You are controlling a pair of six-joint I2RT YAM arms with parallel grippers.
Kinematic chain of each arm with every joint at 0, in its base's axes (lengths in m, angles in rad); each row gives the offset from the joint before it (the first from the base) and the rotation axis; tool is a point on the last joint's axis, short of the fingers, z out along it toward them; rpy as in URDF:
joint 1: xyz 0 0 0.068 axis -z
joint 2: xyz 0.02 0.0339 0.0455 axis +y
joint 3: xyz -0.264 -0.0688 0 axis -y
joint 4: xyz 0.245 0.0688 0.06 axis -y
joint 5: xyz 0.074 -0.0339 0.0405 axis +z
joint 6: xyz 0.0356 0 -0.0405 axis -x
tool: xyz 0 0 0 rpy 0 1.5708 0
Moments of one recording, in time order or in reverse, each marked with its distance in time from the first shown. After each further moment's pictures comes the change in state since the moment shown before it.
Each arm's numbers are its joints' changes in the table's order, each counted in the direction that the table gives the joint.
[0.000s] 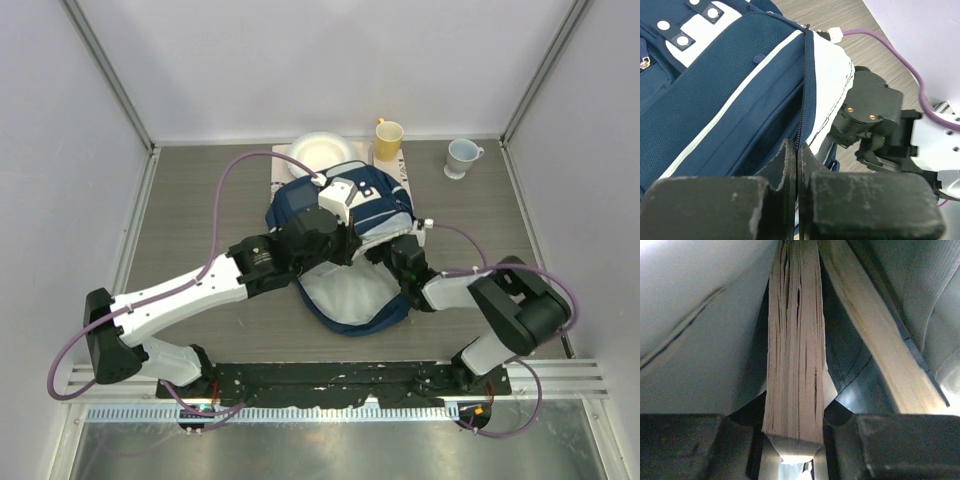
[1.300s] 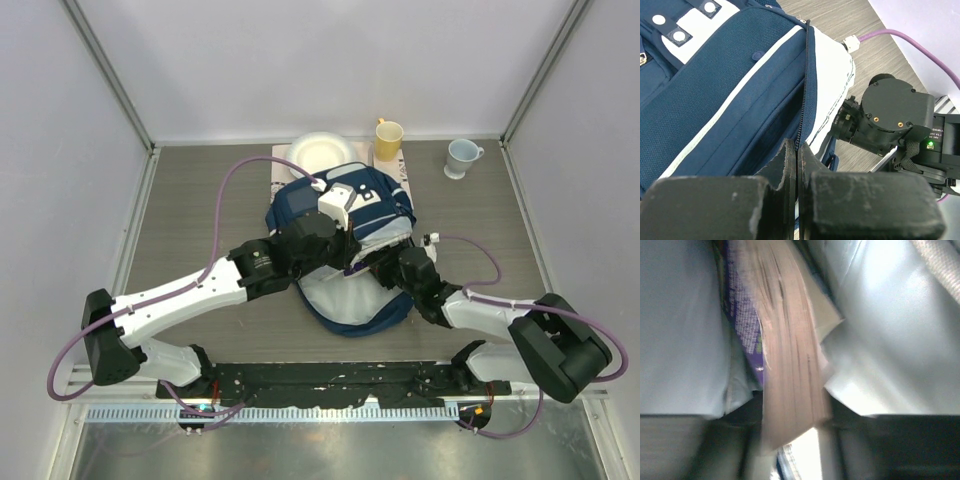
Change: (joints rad) left arm -0.008 -0.015 -0.054 0.031 -0.026 0.006; right arm -0.016 -0.236 -0.095 -0.379 0.063 0.077
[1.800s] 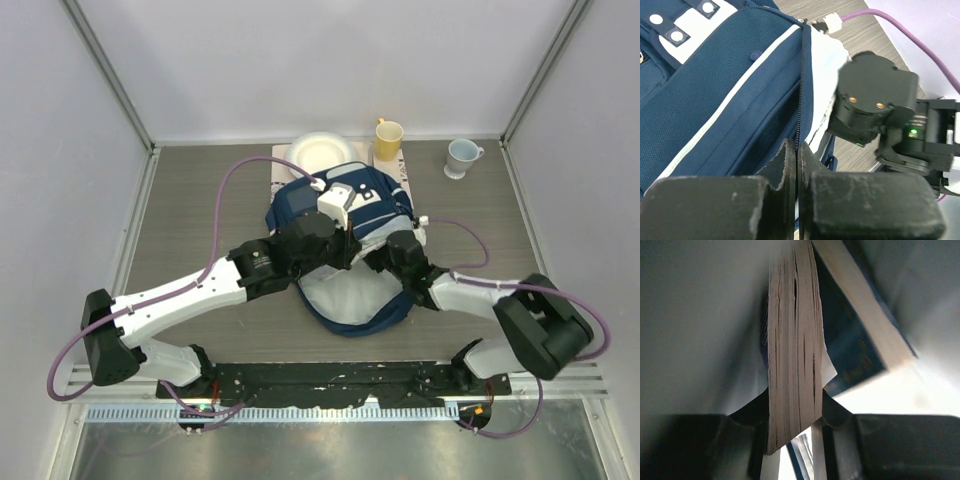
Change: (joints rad) left arm -0.001 -0.003 -0.008 0.012 -0.008 0.003; right arm -0.004 0.084 0.119 0.003 -0.010 0.014
